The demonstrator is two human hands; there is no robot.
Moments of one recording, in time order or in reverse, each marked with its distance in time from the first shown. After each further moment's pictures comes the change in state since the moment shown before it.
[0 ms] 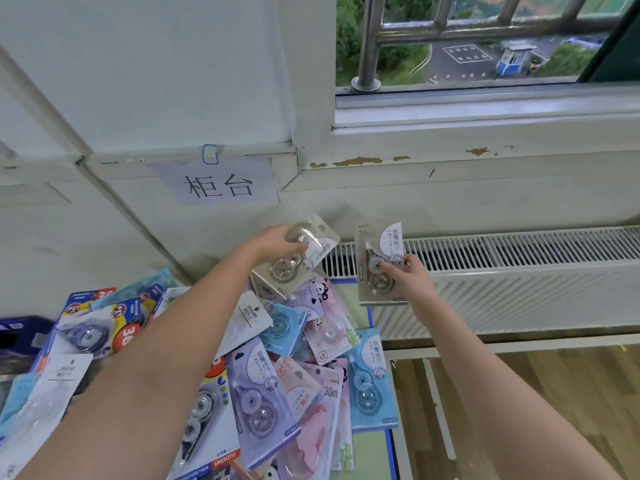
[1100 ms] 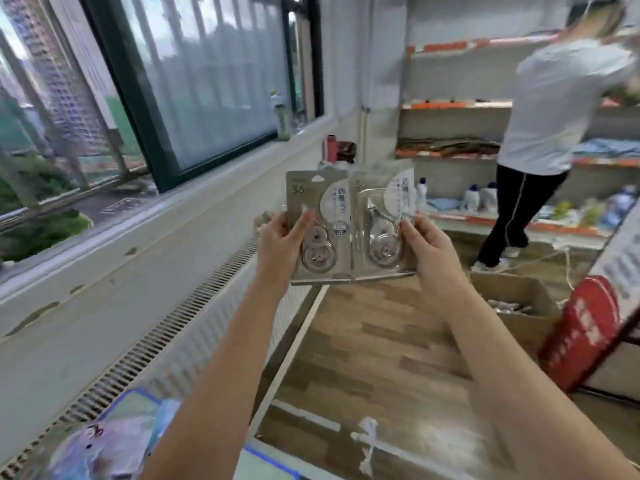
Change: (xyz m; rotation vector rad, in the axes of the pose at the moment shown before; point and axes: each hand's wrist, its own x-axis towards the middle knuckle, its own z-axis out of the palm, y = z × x) left_hand -0.359 0.291 0.198 -0.749 -0.514 0.962; right_hand -0.515 0.029 -0.184 0.421 1.133 -0.614
